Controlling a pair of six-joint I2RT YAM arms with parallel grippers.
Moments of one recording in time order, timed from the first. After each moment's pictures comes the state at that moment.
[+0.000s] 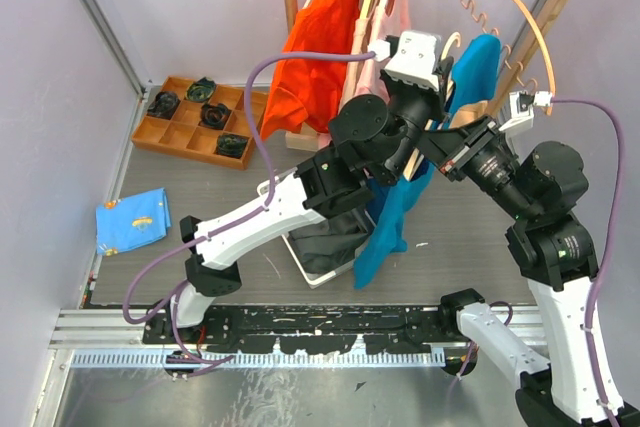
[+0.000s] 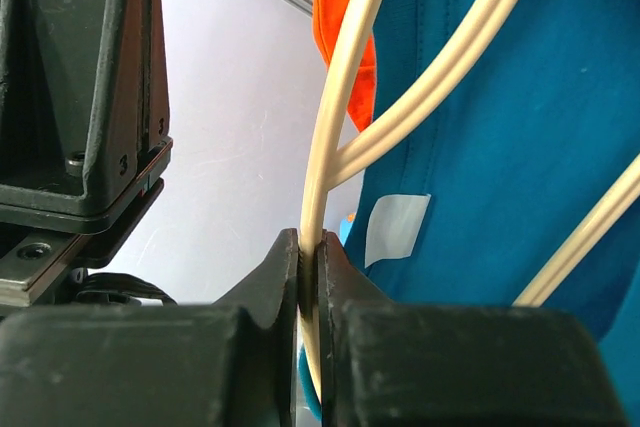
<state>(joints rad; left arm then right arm) -1.30 2.07 2.54 0.00 -0.72 0.07 0.26 0.79 1.34 -0.53 -0.36 0.99</state>
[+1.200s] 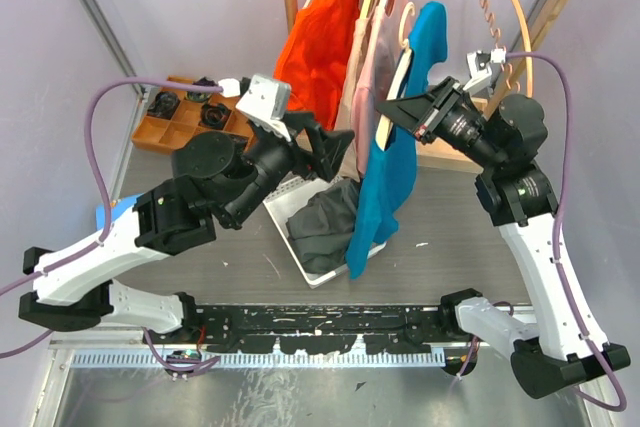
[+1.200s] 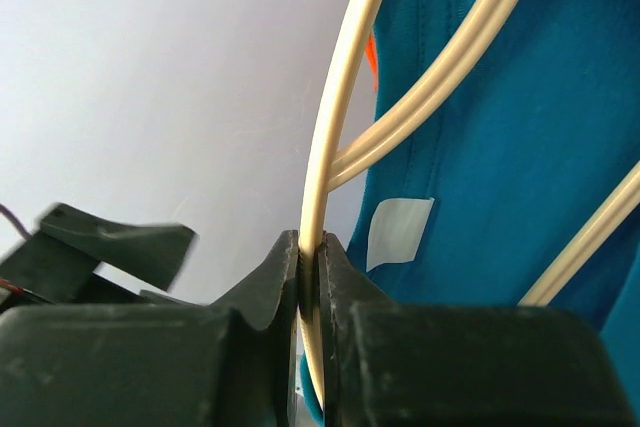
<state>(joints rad) -1.30 1.28 1.71 -0.27 -0.63 -0.16 0.26 1.00 1.34 -0.26 -0.55 1.01</state>
